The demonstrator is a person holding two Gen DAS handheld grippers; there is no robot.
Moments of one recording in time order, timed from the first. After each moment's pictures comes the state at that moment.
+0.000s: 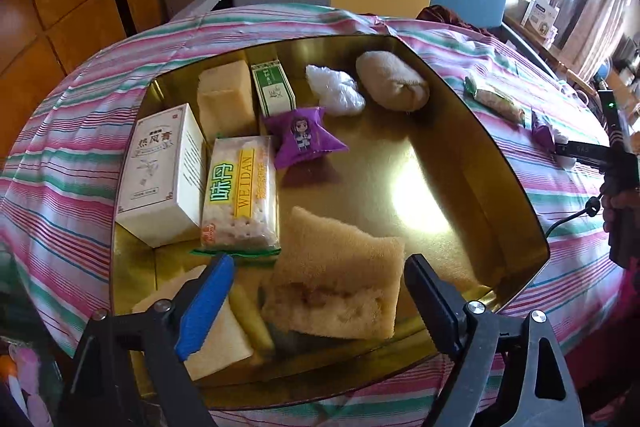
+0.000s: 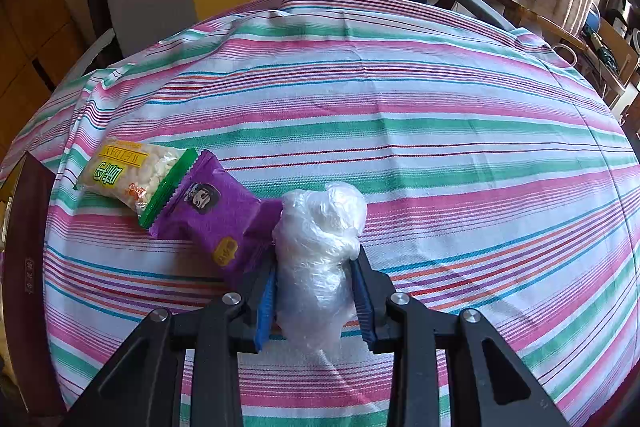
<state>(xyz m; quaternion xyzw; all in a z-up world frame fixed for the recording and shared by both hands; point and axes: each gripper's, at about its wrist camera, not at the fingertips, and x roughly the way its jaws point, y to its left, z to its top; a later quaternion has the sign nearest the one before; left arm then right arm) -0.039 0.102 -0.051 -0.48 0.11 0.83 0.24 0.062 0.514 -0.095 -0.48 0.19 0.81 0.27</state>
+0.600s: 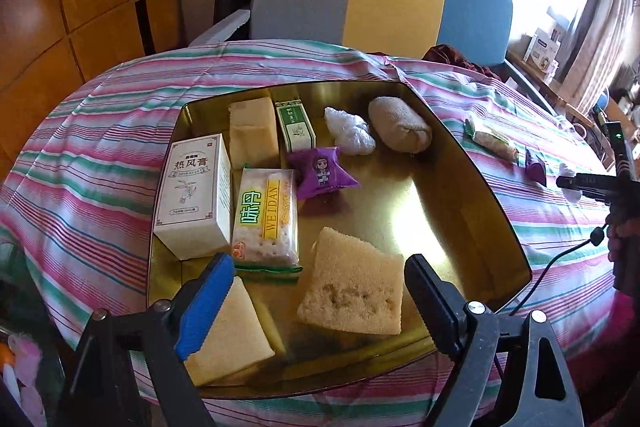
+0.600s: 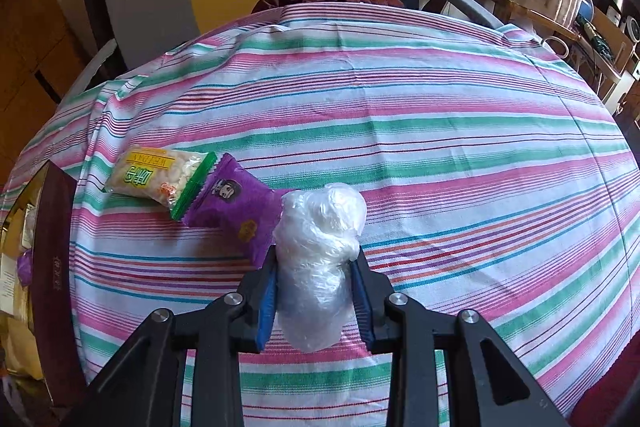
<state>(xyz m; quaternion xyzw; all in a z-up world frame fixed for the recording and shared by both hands) -0.033 0.080 -0.026 -0.44 0.07 0.86 0.24 0.078 0.496 -0.059 -0.47 0.21 0.82 0.26</state>
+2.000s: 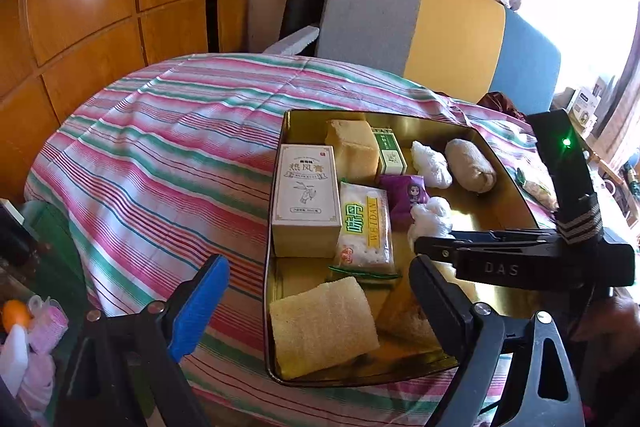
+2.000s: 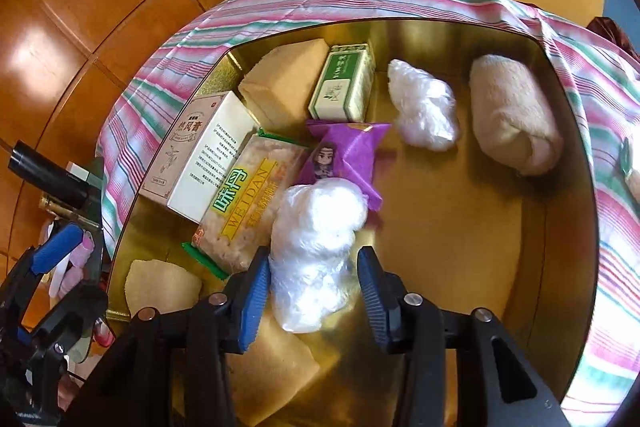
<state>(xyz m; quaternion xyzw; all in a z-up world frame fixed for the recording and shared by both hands) -0.041 0.009 -0.018 -0.41 0.01 0.90 0.15 -0.078 0.193 -0.082 -0.53 0.14 0.83 -0.08</state>
